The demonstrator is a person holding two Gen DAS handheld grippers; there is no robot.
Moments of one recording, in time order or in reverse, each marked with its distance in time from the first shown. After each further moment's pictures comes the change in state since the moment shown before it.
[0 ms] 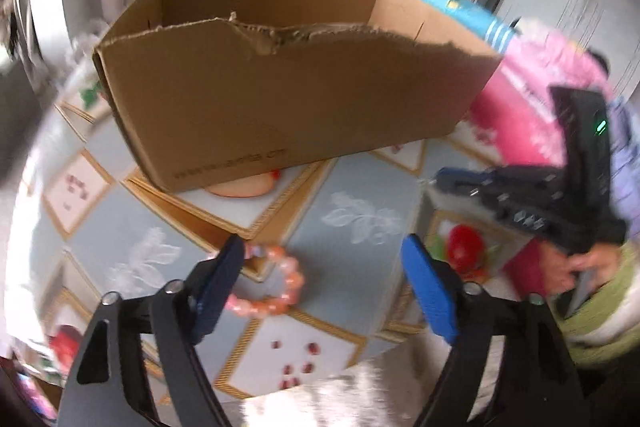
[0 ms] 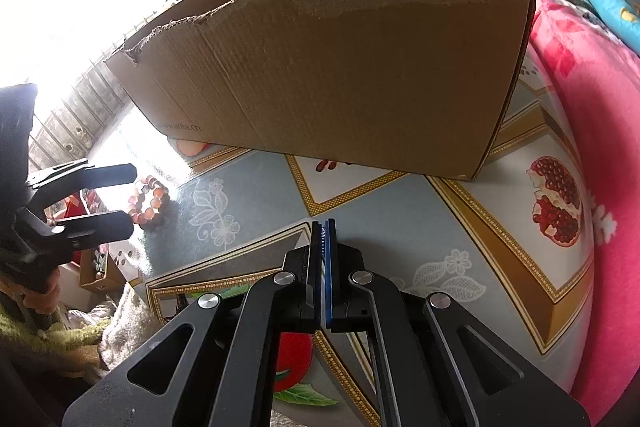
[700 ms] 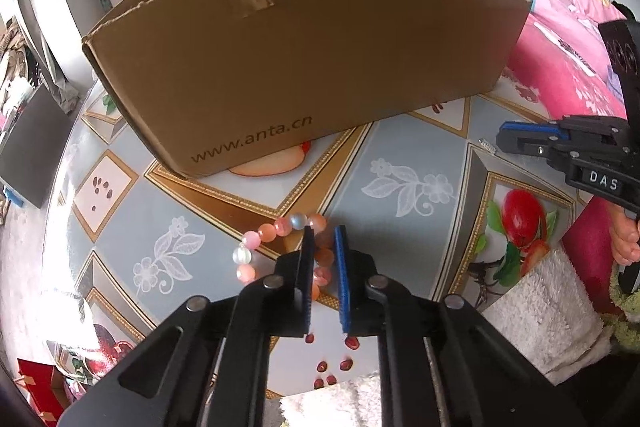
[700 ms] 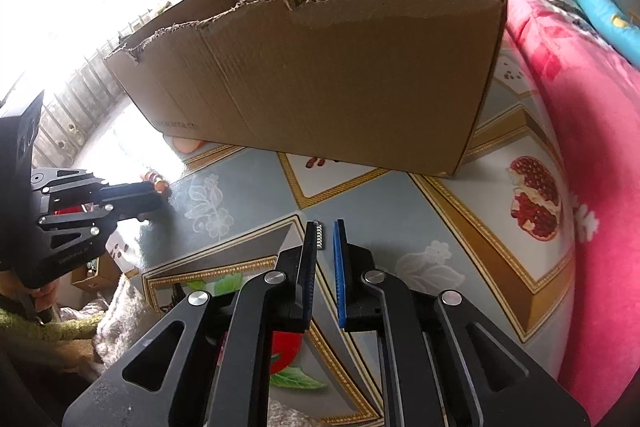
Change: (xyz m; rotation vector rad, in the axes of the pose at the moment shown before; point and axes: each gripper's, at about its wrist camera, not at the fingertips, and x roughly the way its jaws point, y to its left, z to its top) left arm 0.023 -0.011 -0.007 0.072 0.060 0.152; right arm -0.009 0.002 -0.003 -0.014 -0.003 -0.044
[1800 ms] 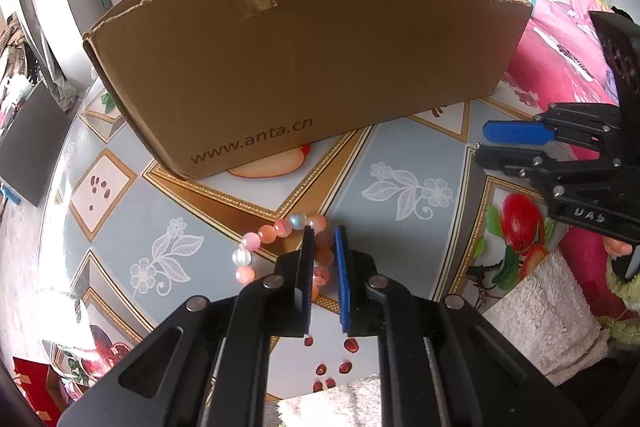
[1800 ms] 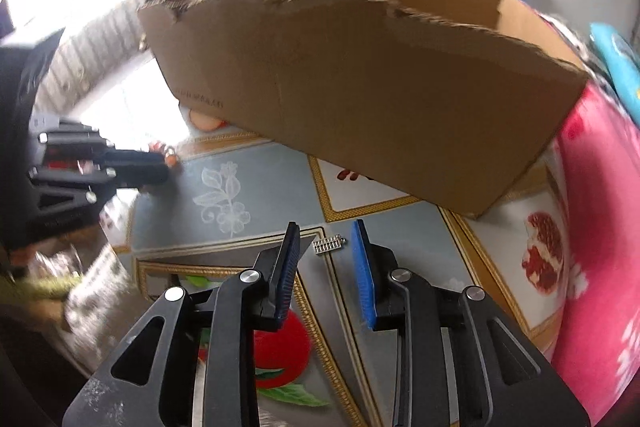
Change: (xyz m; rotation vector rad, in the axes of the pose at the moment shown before) left arm 0.000 0.003 -0.001 -0.006 -0.008 -0.008; right arm 0.027 0.040 0.010 -0.265 0.019 -0.039
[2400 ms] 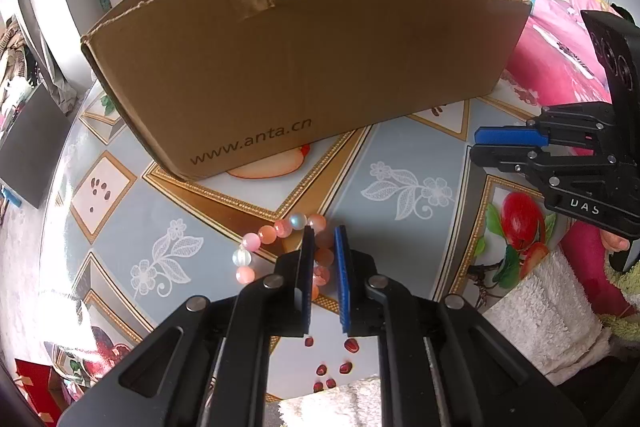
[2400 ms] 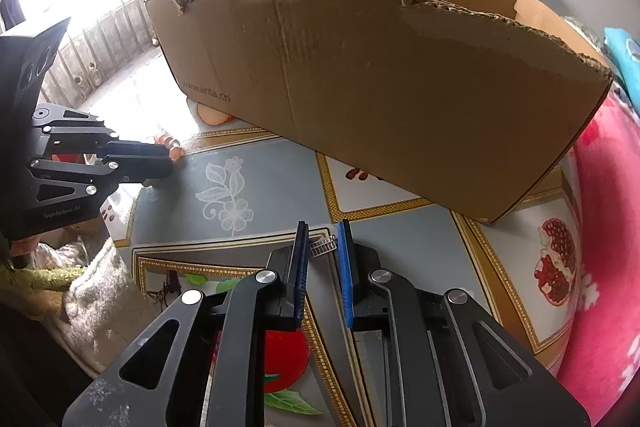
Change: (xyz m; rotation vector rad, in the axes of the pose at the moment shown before) left arm 0.000 -0.001 0.001 0.007 0.004 0.008; right arm 0.002 -0.009 -0.004 0.029 -0.022 0.060
